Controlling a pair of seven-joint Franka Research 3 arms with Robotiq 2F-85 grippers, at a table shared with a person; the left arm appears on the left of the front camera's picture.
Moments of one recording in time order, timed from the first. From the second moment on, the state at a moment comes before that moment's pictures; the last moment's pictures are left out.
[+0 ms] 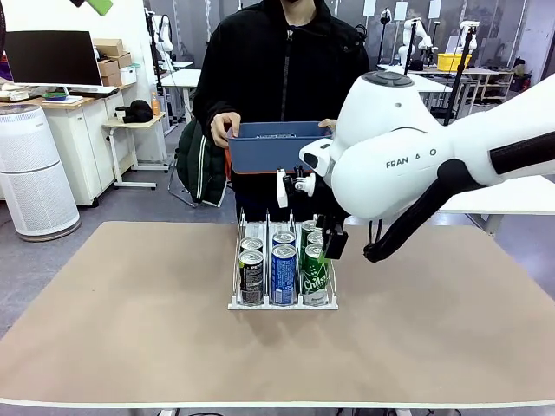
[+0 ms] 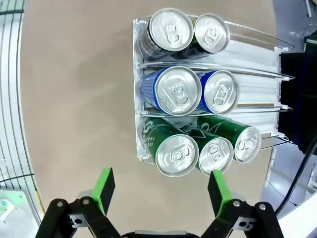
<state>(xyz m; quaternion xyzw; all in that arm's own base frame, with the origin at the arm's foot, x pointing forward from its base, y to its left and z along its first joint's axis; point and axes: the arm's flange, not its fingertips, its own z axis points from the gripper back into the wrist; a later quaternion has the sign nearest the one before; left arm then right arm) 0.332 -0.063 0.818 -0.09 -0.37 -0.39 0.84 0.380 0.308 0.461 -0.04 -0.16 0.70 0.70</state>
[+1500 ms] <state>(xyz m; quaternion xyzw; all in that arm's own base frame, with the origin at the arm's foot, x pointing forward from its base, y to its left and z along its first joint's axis) 0.332 -0.063 0.818 -0.09 -0.37 -0.39 0.84 0.386 0.281 0.506 0.01 -0.19 0.66 0.73</state>
